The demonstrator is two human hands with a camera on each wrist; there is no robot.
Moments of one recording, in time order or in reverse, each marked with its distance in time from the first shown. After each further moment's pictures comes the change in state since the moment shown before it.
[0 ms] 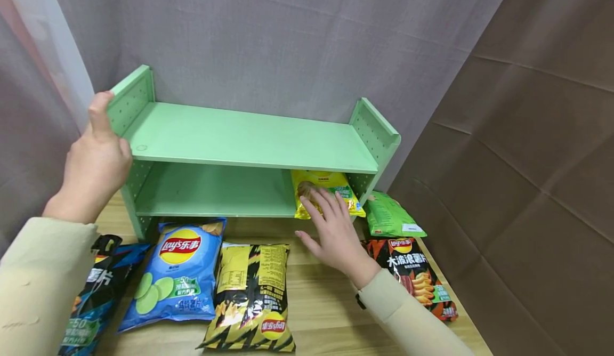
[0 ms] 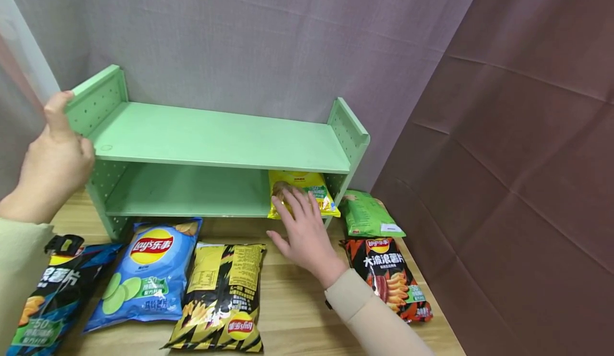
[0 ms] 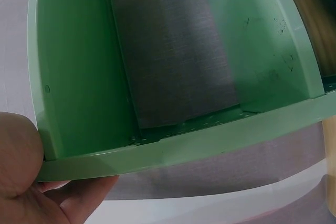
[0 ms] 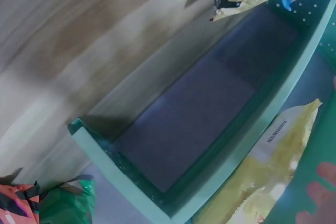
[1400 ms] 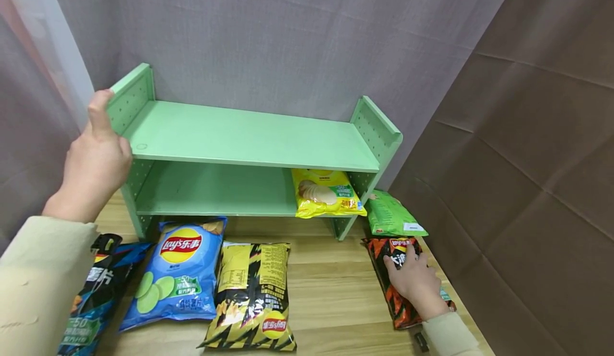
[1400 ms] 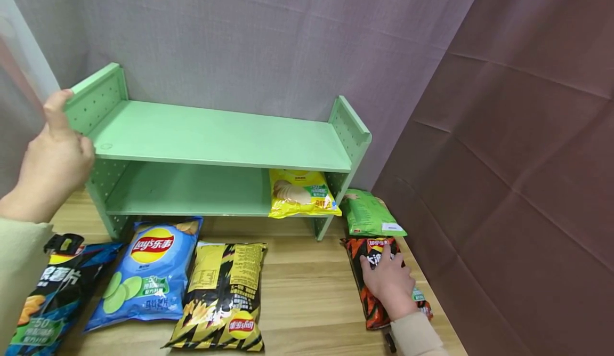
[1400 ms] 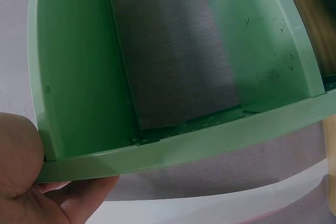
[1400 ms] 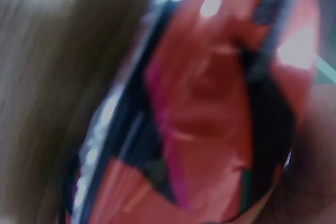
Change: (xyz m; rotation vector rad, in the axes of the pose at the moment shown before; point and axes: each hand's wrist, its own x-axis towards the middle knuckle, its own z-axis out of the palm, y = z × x) left_hand -0.002 0.002 -0.002 0.002 -0.009 -0.014; right_hand -0.162 0.087 -0.023 0.025 -0.646 1.029
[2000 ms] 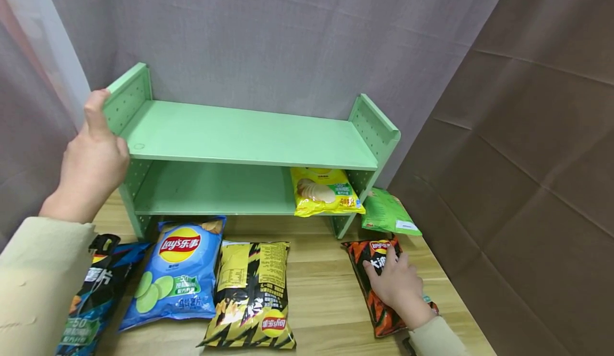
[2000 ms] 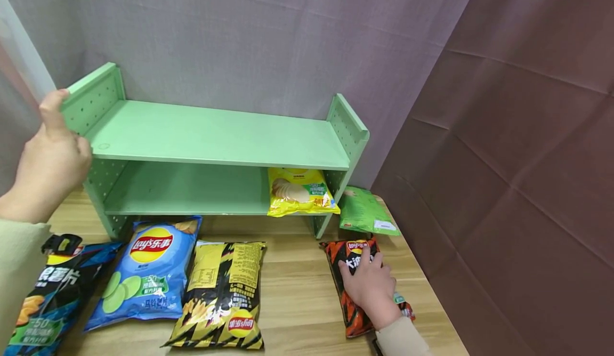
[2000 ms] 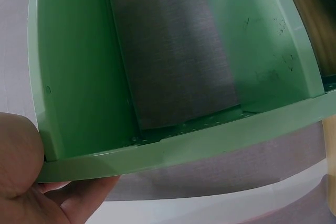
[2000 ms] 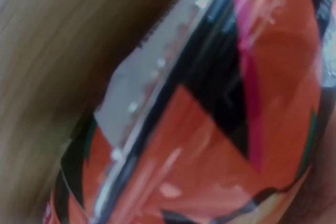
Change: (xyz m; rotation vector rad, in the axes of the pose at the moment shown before) left_hand 0.000 0.000 0.001 -0.001 0.002 -0.003; right_hand -0.026 -0.039 0.010 -0.084 0.058 -0.091
